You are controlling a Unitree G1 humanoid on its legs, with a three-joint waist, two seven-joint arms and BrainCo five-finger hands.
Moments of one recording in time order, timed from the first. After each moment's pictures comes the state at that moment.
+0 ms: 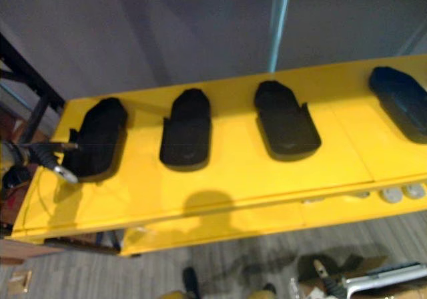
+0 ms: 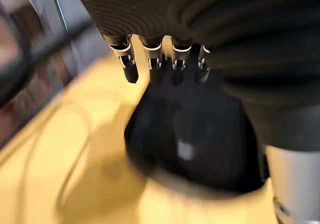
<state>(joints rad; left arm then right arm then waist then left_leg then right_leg) -0.47 1.11 -0.08 0.48 0.19 0.07 -0.51 0.09 -0.09 -0.57 0.98 0.26 -0.19 -0.11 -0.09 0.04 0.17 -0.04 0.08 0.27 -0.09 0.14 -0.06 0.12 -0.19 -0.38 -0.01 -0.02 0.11</state>
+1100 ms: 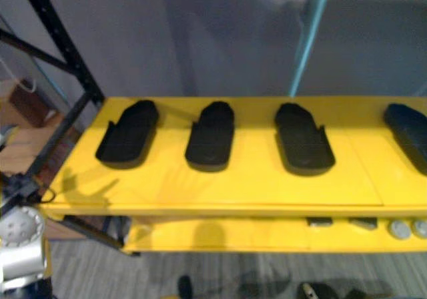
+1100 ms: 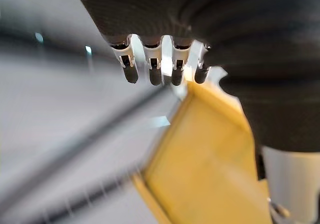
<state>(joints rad) 0.08 0.31 0.53 -0.32 0.13 -0.41 0.70 0.23 -0.07 -0.43 0.97 0.26 -0.19 -0.13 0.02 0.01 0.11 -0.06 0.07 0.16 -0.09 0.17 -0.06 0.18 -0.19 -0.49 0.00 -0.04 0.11</state>
